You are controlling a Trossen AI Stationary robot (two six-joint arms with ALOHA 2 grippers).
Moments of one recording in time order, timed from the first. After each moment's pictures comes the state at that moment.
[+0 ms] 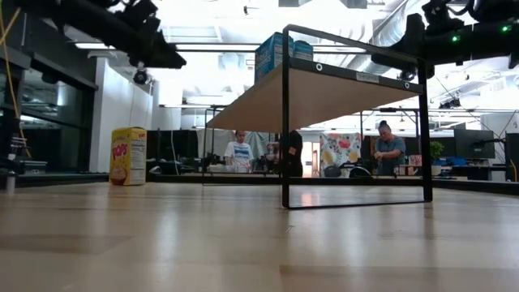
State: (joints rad) left arm 0.53 0.79 0.58 -0.02 -0.08 0.14; right arm -0.29 0.50 0.21 0.44 0.36 -0.05
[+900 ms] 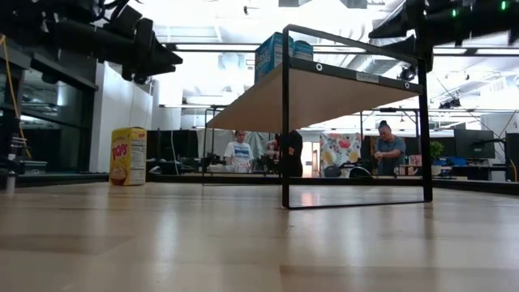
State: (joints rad) left arm 0.56 0.71 0.35 0.37 -0.07 -0.04; right arm -0.29 0.50 0.35 0.27 0.36 0.28
